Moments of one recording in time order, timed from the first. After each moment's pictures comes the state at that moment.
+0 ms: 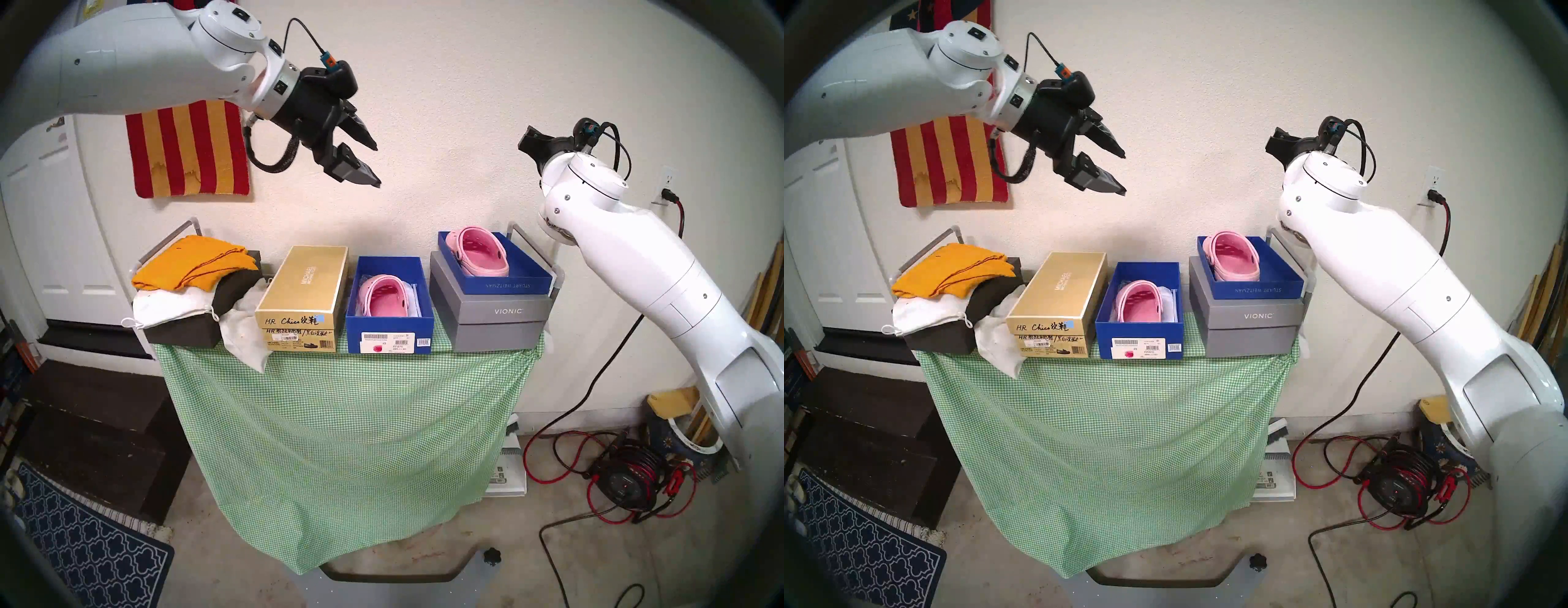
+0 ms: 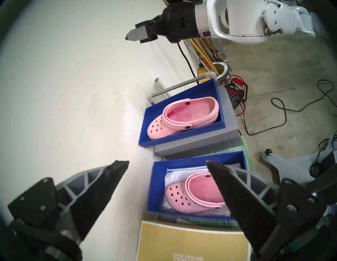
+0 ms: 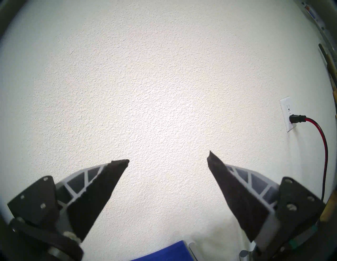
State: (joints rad) left arm -0.79 -1.02 0.75 -1.24 -1.38 0.05 -0.80; right arm -0.41 -0.85 0.71 -1.57 1.26 0.02 -0.93
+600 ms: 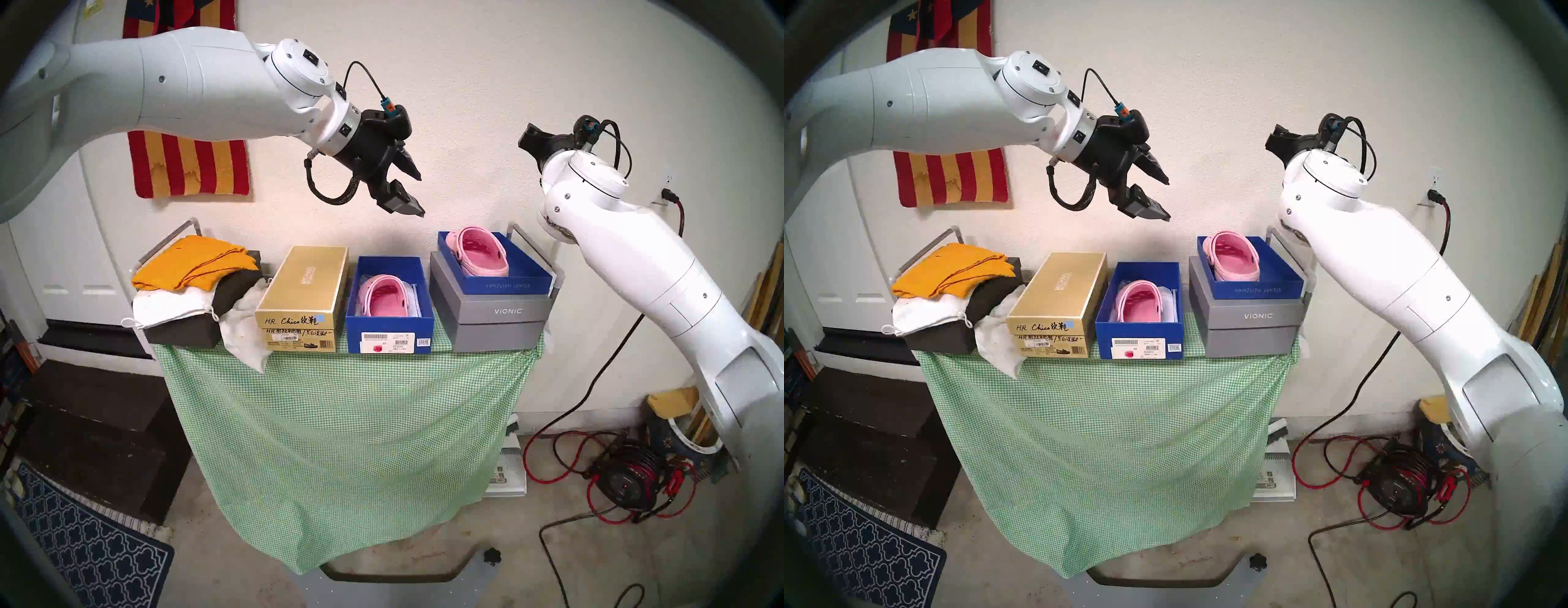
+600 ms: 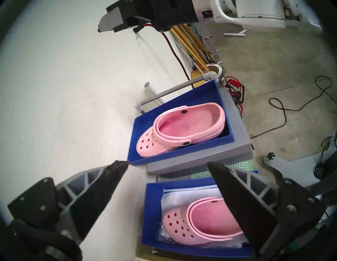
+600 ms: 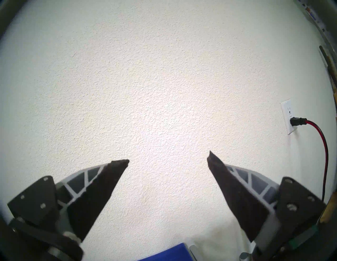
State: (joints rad) left arm -0.64 -1.18 0.71 -1.09 -1.39 -0.02 -0.76; right arm -0.42 -0.85 0.72 -1.57 1.24 0.02 -0.92
